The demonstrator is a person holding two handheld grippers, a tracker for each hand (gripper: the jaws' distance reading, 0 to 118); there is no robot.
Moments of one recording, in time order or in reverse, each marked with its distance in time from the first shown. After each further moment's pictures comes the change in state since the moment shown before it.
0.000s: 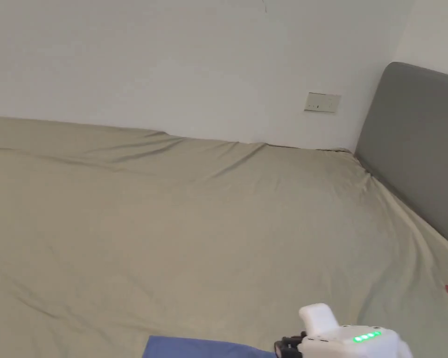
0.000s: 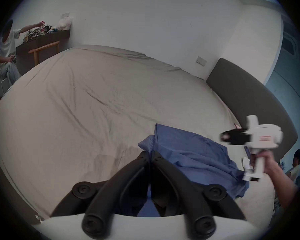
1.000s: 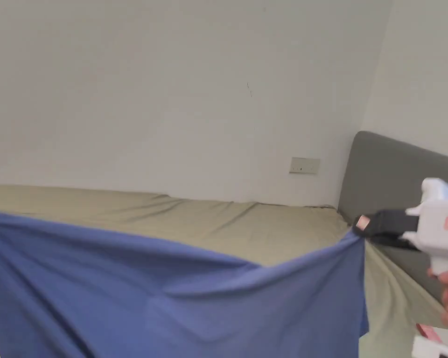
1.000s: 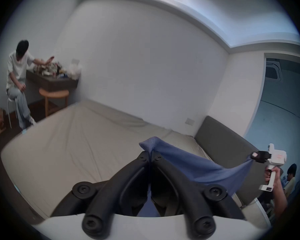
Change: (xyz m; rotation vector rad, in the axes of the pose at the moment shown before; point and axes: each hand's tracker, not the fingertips) left arm -0.041 0.209 0.240 0.484 -0.052 0.011; right arm 0.020 0.072 0.414 0.635 0.105 -0.273
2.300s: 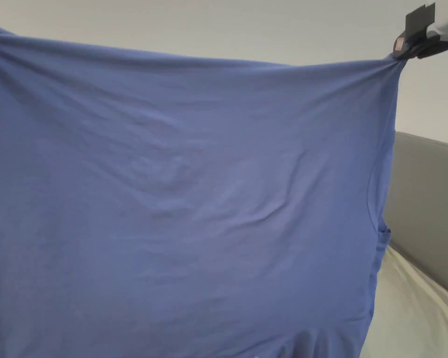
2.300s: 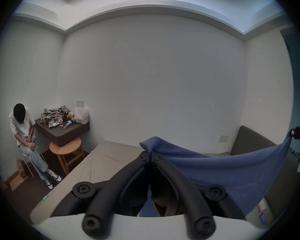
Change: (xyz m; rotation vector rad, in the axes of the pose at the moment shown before) left arm 0.025 0.250 -0.284 0.074 0.221 -0.229; right arm -0.059 0.259 -0.197 0.109 -0.309 0.340
